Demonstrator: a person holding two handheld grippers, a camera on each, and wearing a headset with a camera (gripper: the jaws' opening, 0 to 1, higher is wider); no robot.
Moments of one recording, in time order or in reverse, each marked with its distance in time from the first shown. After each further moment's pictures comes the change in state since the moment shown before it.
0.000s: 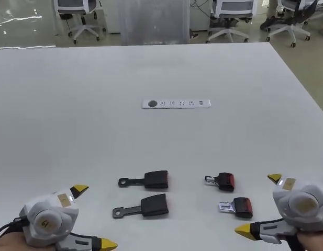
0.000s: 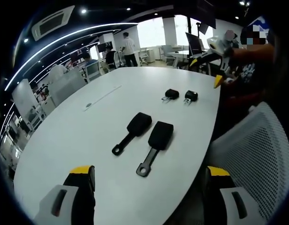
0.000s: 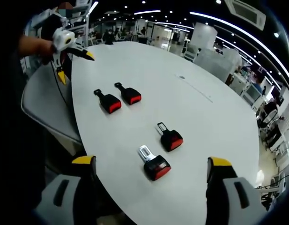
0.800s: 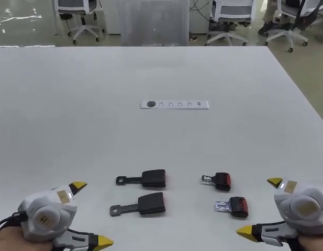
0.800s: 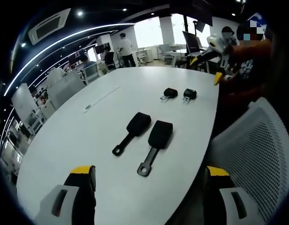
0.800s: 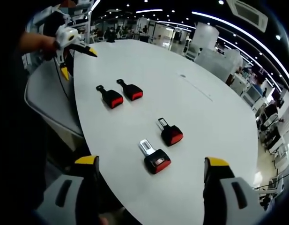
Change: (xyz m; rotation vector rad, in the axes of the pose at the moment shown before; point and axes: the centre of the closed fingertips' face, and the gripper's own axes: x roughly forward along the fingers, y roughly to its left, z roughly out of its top) left arm 0.000 -0.001 -0.001 0.044 0.006 0.004; right arm -0.007 0.002 -0.013 -0.026 0.018 0.005
